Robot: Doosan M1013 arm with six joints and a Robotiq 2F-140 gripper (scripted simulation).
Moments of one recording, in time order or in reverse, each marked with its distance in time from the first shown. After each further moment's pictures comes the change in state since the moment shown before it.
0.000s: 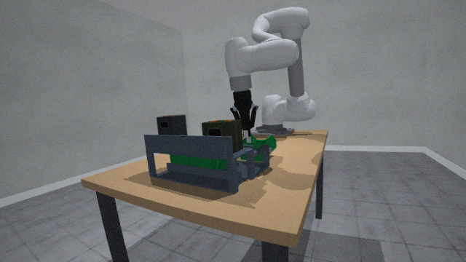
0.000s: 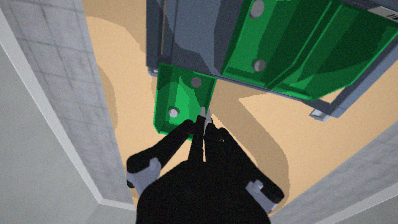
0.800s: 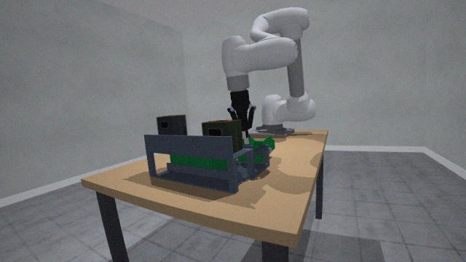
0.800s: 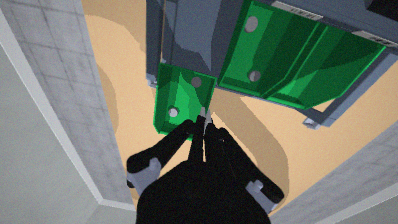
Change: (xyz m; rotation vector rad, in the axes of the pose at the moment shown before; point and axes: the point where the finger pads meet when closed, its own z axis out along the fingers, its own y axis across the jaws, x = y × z) arm 0.023 0.000 -0.003 0.000 0.000 0.000
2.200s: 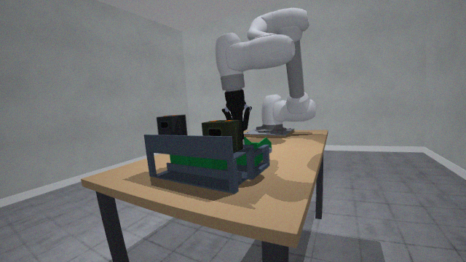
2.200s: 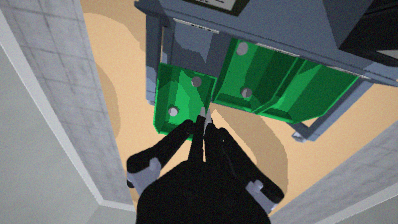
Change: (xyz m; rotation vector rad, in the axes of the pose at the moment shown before) arm 0.041 0.000 -0.005 0.000 0.000 0.000
